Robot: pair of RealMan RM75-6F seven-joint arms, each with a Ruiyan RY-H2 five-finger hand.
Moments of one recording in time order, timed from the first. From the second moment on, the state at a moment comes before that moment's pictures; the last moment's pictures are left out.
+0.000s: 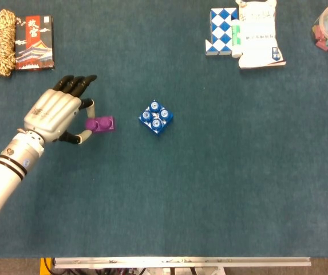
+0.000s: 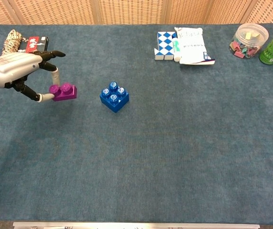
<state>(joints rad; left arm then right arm) -0.63 -1.18 -0.05 -1.72 1.24 0.88 0.15 0.05 -0.97 0.06 -1.68 -1.46 1.44 0.09</state>
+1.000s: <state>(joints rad) -0.83 -1.28 -0.12 -1.93 0.71 1.02 0.57 0.05 -0.96 0.06 -1.67 -1.44 1.43 0.13</state>
